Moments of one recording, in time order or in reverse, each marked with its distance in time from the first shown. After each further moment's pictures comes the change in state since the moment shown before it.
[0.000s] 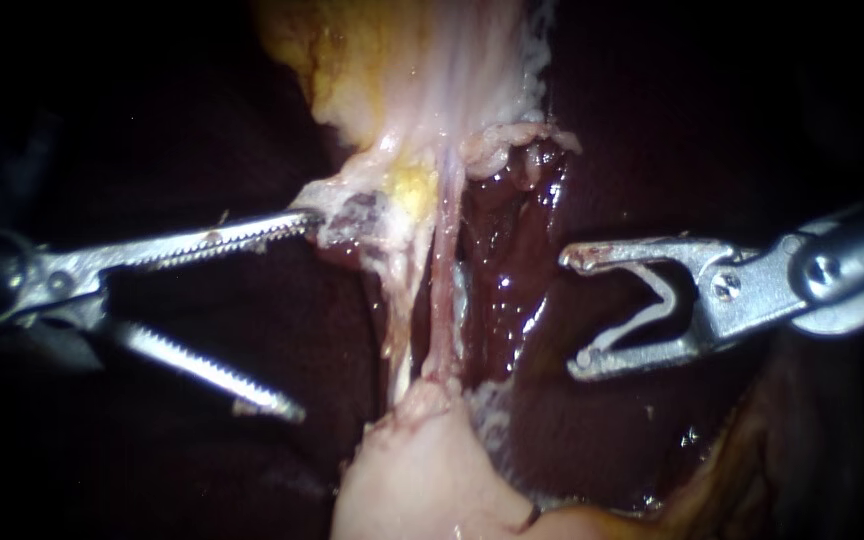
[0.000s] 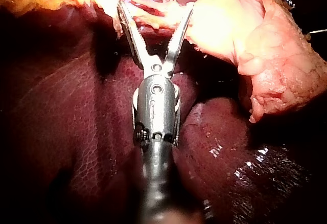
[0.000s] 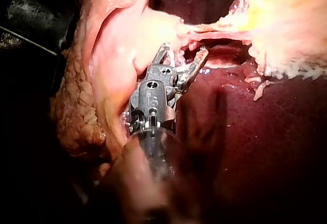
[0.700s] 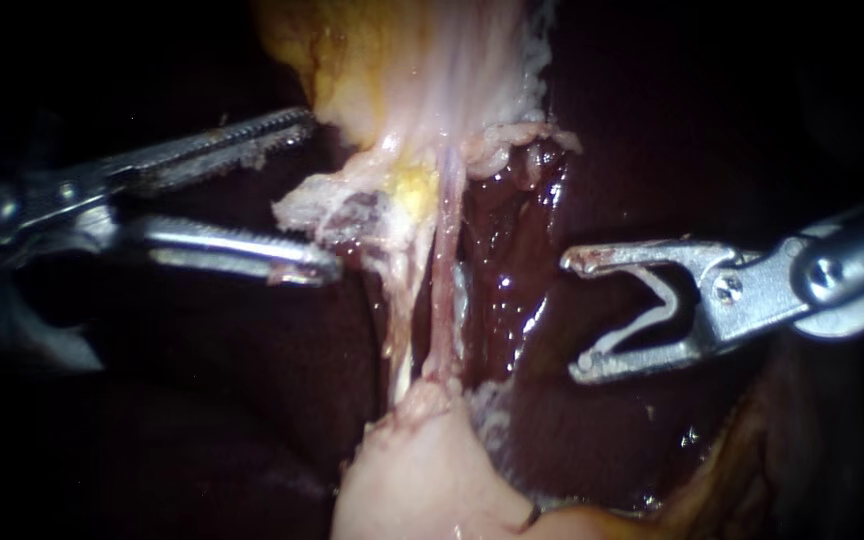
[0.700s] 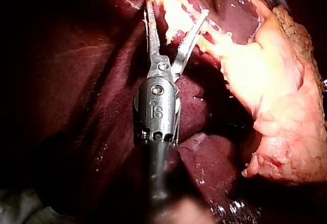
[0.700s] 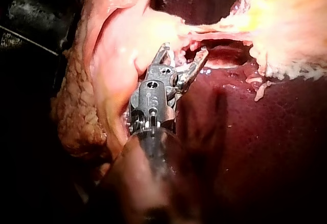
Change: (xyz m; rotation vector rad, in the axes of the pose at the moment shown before) right arm 0.000 0.000 0.000 0.001 0.000 0.000; left arm 0.001 -0.004 0.000 0.222 -0.069 -0.360
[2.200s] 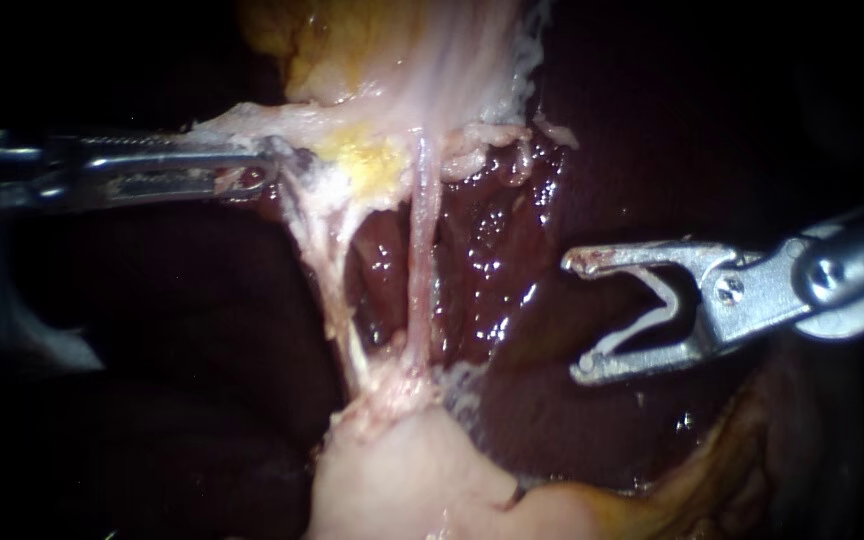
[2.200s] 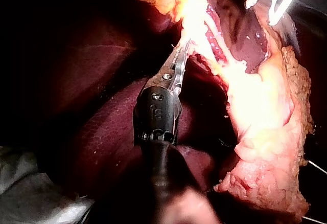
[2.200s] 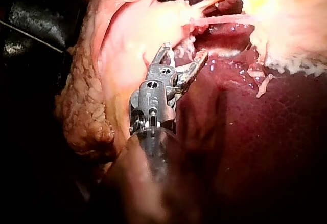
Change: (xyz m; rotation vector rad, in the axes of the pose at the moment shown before) right arm 0.000 0.000 0.000 0.000 0.000 0.000; left arm 0.006 -0.001 -0.008 0.054 -0.153 -0.218
